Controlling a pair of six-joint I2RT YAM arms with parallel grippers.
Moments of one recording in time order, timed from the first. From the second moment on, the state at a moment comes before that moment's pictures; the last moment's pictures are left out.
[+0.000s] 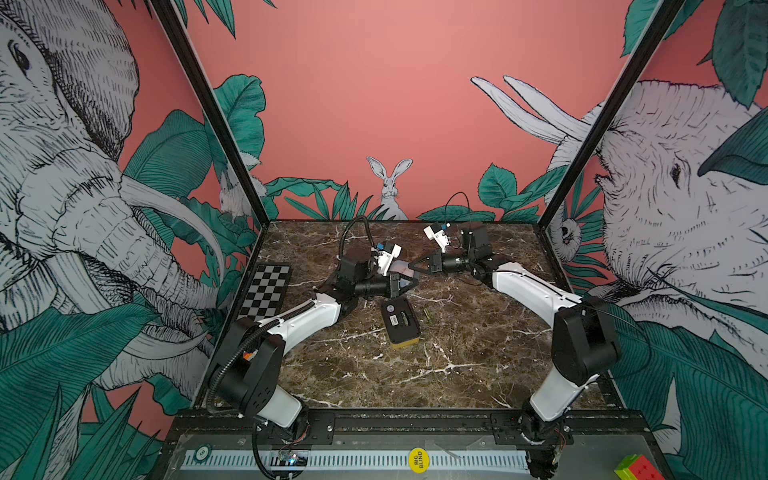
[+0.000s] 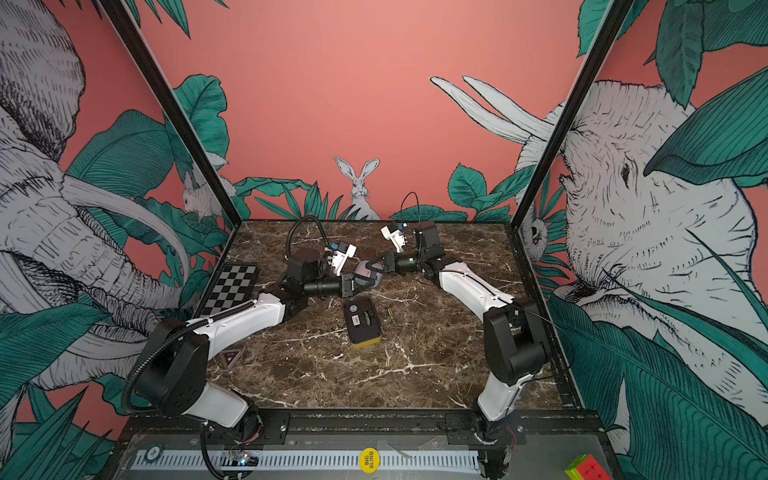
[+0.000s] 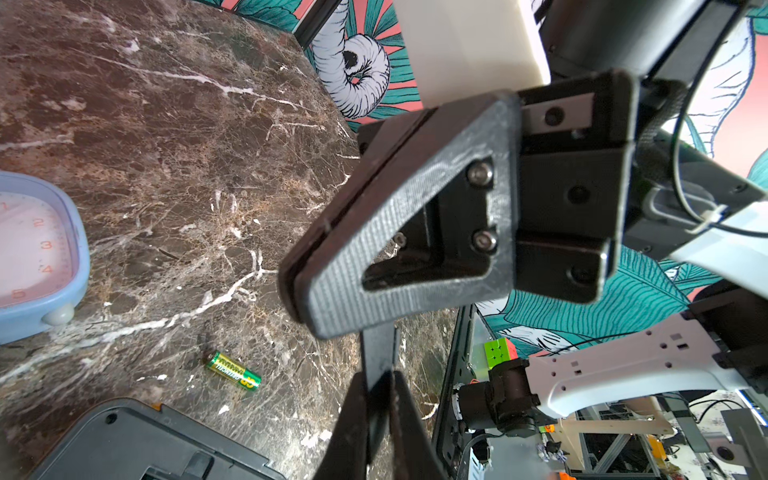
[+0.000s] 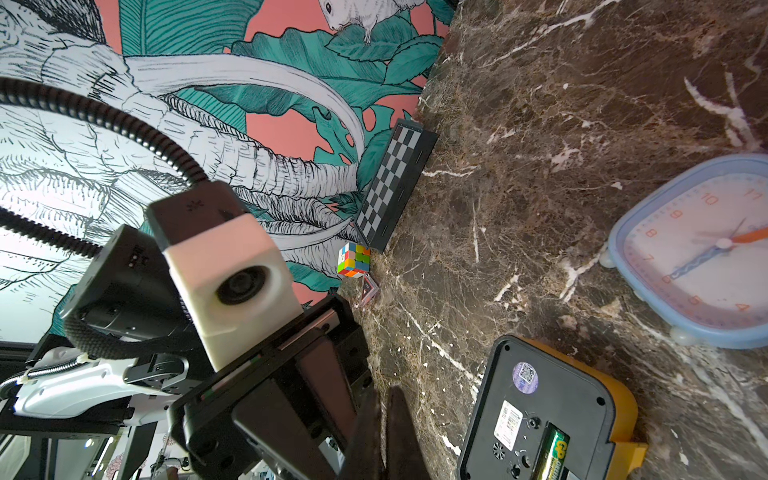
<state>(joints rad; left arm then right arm) -0.57 1.51 0.91 0.24 0.77 -0.60 0.42 1.72 1.28 -0.12 -0.98 0.59</state>
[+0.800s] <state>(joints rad) -0.57 1.52 0.91 0.34 0.69 -0.74 0.39 1.43 0.93 0.05 -0.74 0.63</state>
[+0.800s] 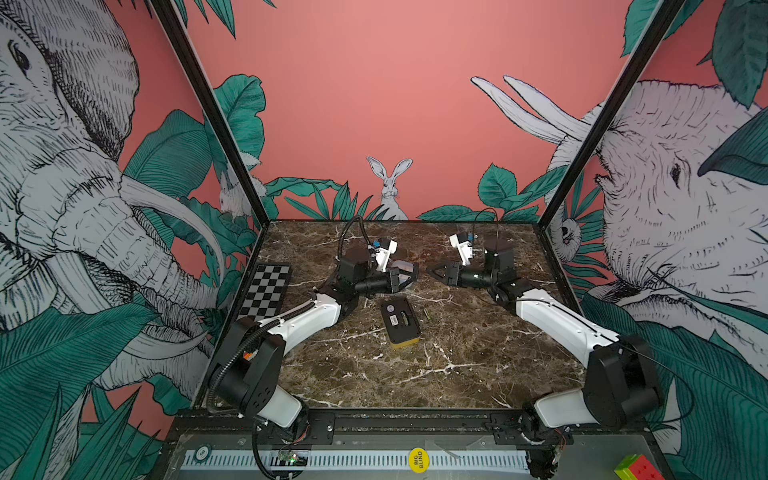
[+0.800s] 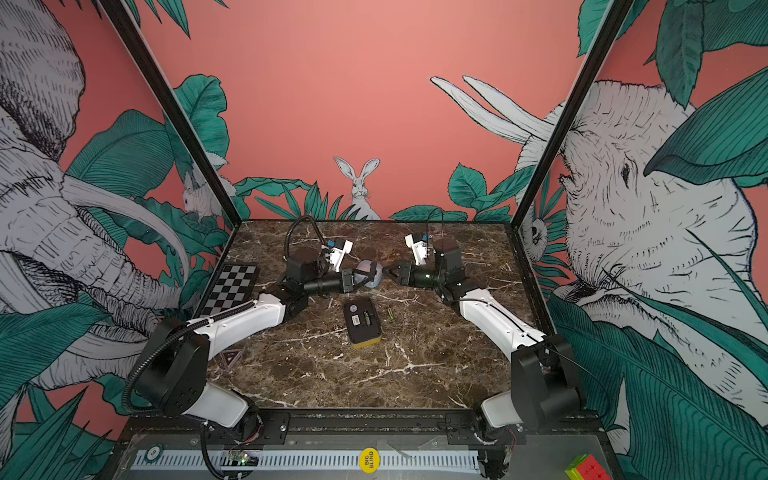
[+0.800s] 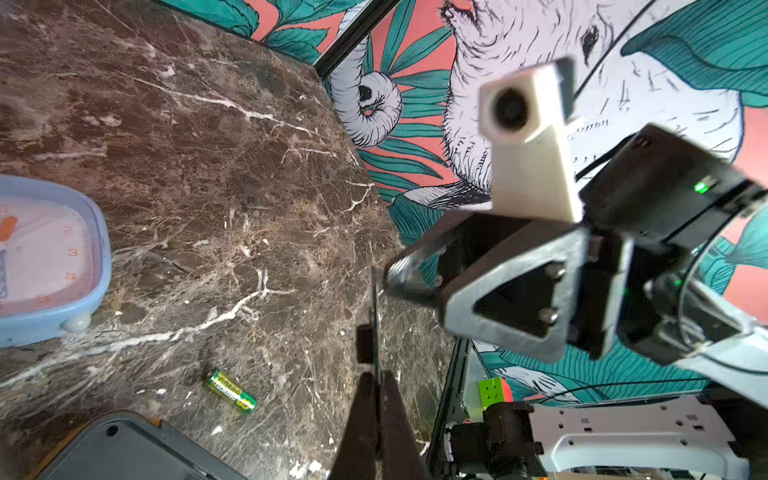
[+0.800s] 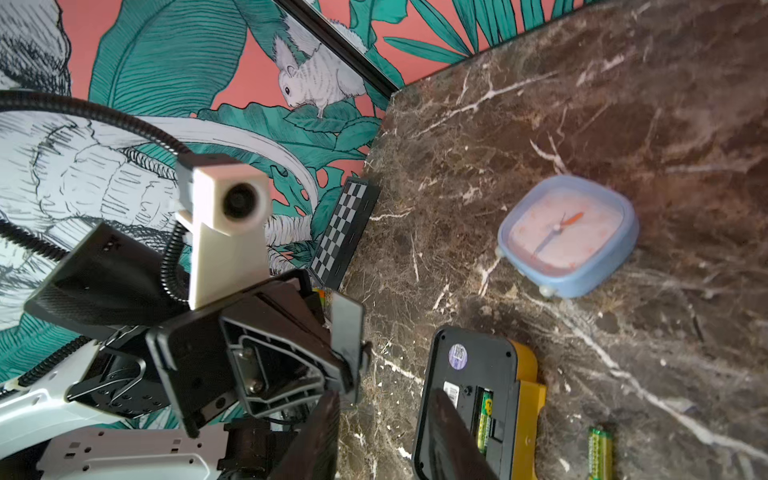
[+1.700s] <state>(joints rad) -0.57 1.56 0.91 0.40 0.72 -0.84 0.42 1.50 0.90 0.30 -0.75 0.82</state>
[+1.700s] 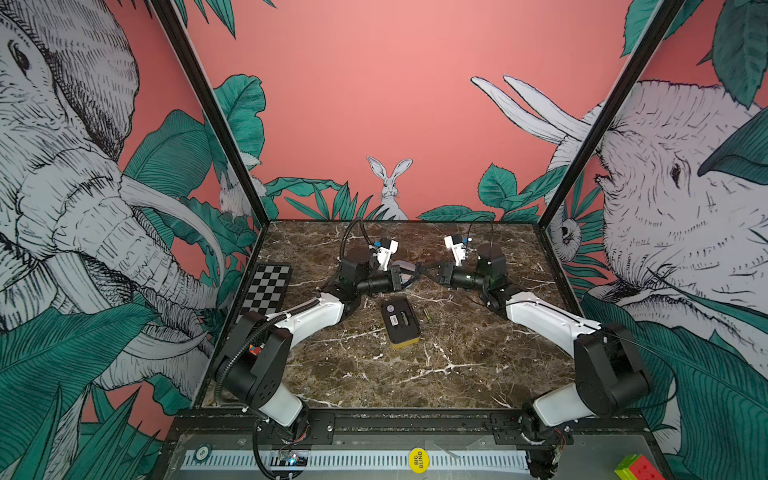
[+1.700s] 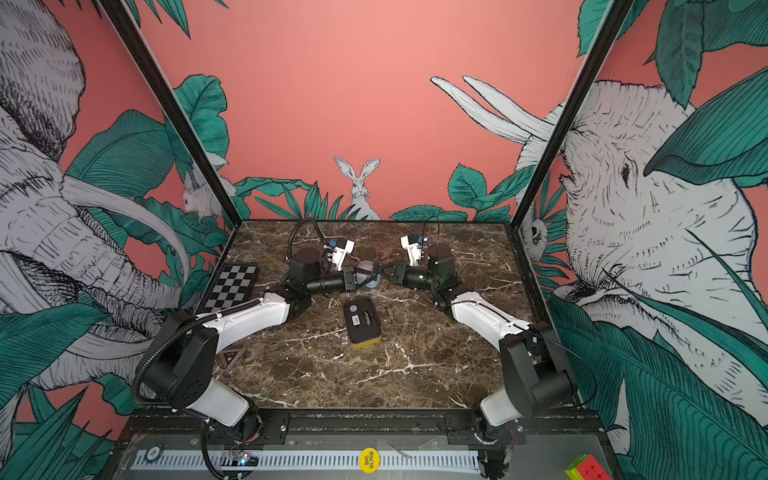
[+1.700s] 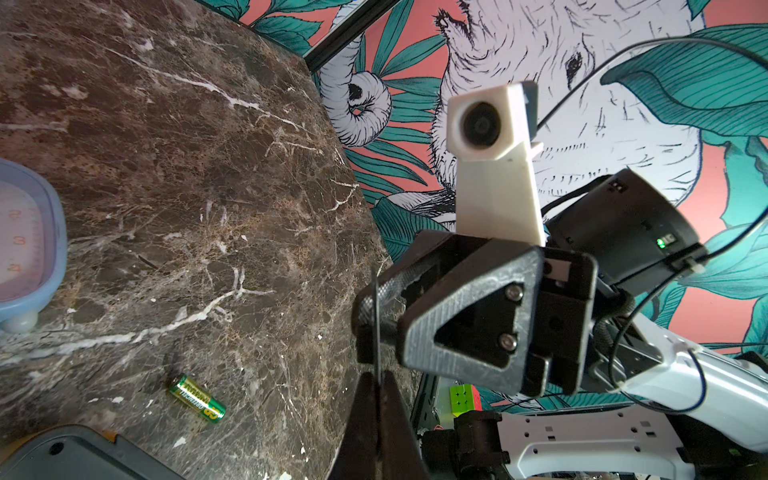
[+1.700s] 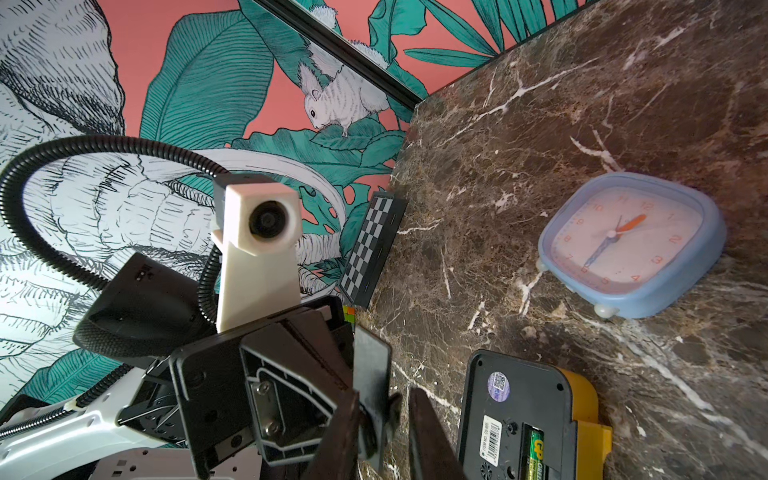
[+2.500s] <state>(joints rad) -0.56 1.58 0.92 0.40 0.73 -0.84 0.41 1.54 0.88 0.38 -0.77 0.89</state>
